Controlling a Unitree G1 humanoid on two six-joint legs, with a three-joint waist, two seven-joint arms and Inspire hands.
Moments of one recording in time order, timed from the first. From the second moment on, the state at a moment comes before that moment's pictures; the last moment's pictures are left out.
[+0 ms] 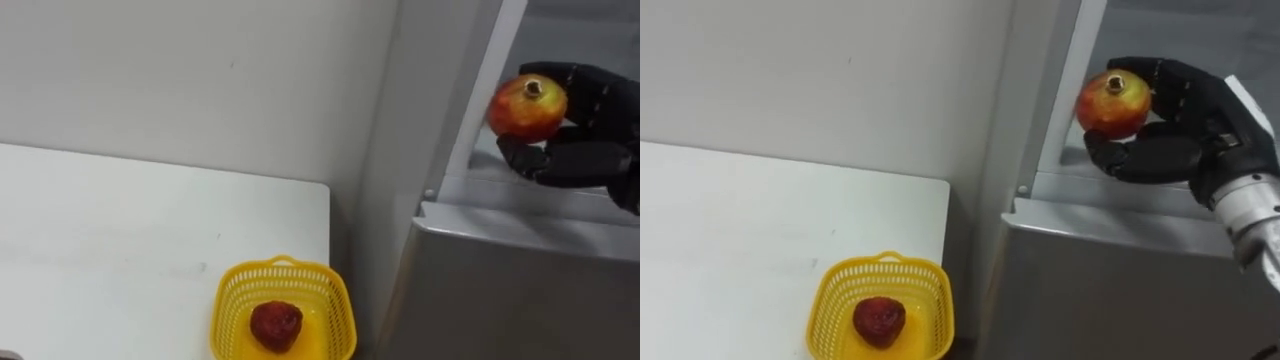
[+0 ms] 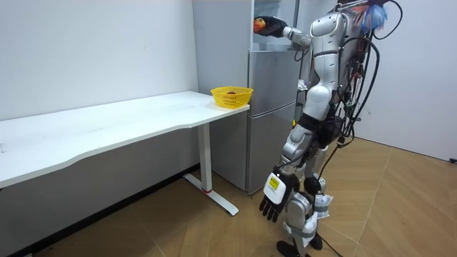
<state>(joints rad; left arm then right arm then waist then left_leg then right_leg) 0.25 0.30 0.14 1.08 0.42 0.09 -0.05 -0.44 -0.75 -0.03 0.03 0.53 0.03 -0.01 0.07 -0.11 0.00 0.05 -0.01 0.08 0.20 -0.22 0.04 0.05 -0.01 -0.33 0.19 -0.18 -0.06</state>
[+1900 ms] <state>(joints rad) 0.14 0.30 -0.03 1.21 0.35 0.02 -0.14 -0.34 -0.48 0.26 -0.19 -0.36 -0.07 0.16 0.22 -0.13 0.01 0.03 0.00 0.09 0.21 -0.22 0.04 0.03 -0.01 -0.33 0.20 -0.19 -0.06</state>
